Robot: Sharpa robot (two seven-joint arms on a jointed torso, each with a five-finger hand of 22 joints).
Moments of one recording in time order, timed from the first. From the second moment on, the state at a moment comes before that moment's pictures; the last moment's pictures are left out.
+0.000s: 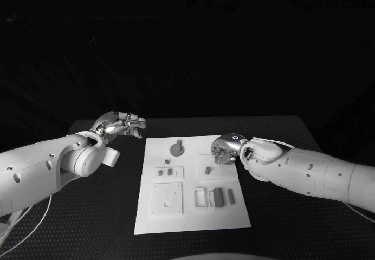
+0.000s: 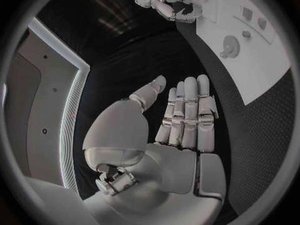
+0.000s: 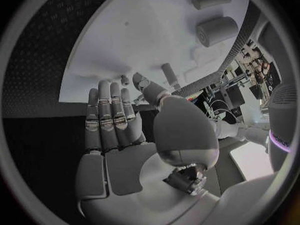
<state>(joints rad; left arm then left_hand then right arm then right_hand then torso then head) 1.23 -0.81 -0.12 1.28 -0.26 -0.21 0.28 1.10 -0.06 0.50 -0.29 0.06 0.89 0.17 0.33 0.46 1.14 0.11 0.16 0.25 1.03 0.01 0.85 0.49 0.02 1.12 -0.09 0.07 1.11 1.07 -0.67 -0.11 1.18 -1.65 -0.30 -0.01 1.16 -0.12 0.57 -0.29 0.05 0.93 0.15 0.33 0.48 1.15 0.12 0.24 0.09 1.00 0.08 0.48 0.57 0.22 0.78 0.19 0.15 1.26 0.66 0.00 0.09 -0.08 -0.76</state>
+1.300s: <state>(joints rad) 1.23 -0.81 -0.12 1.28 -0.26 -0.21 0.27 1.10 -0.06 0.50 -0.29 0.06 0.88 0.17 0.33 0.46 1.14 0.12 0.16 0.25 1.04 0.01 0.85 0.49 0.02 1.12 -0.09 0.07 1.11 1.06 -0.64 -0.11 1.15 -1.74 -0.31 -0.05 1.20 -0.09 0.65 -0.29 0.05 0.96 0.14 0.33 0.48 1.19 0.10 0.24 0.11 1.04 0.07 0.49 0.59 0.23 0.82 0.19 0.15 1.27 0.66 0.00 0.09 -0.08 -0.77</state>
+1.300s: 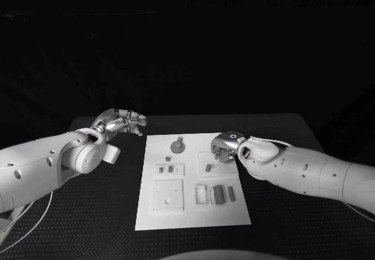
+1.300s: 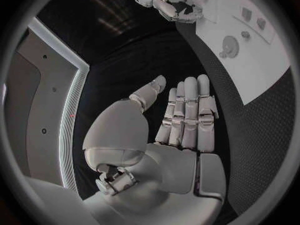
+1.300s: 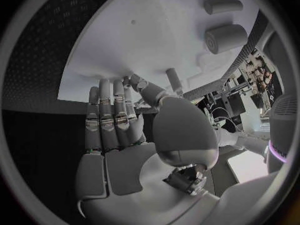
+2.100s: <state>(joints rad) 1.23 -0.81 -0.12 1.29 -0.26 -0.21 0.27 1.10 -0.06 0.50 -0.29 0.06 0.88 0.17 0.33 0.46 1.14 0.11 0.16 0.25 1.04 0.01 0.85 0.49 0.02 1.12 -0.09 0.07 1.10 1.06 -0.64 -0.11 1.16 -1.78 -0.32 -0.06 1.20 -0.09 0.69 -0.29 0.05 1.01 0.12 0.35 0.49 1.24 0.07 0.24 0.13 1.10 0.04 0.51 0.62 0.25 0.88 0.19 0.15 1.29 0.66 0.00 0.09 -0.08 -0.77</state>
